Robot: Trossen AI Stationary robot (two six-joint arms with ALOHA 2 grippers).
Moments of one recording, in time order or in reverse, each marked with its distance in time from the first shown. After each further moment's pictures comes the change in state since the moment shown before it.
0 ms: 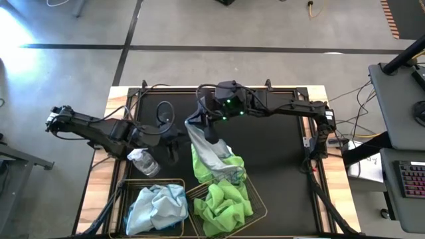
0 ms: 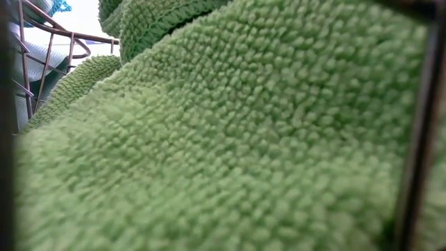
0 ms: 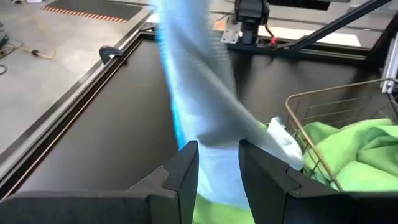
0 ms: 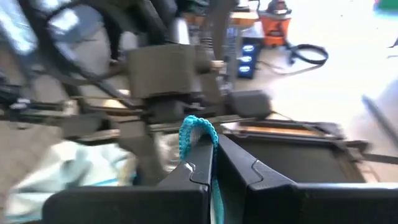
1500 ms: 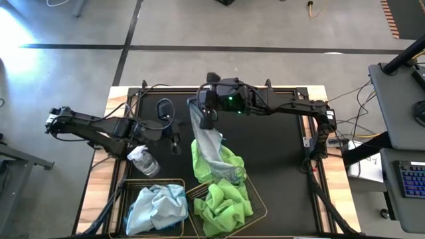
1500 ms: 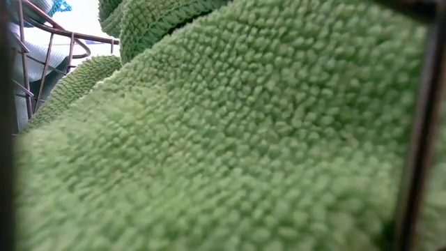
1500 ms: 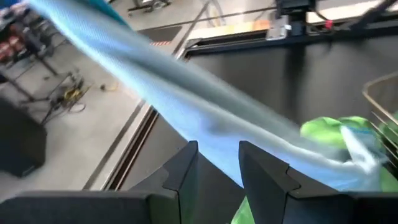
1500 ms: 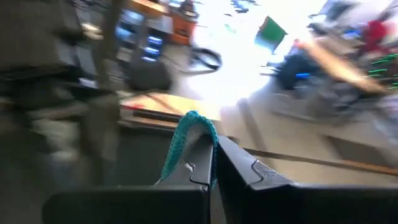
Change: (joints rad) left arm 0.061 0.001 -0.018 0.052 -0.138 0.282; right arm -0.013 -0.009 0.000 0.032 0.395 -0.285
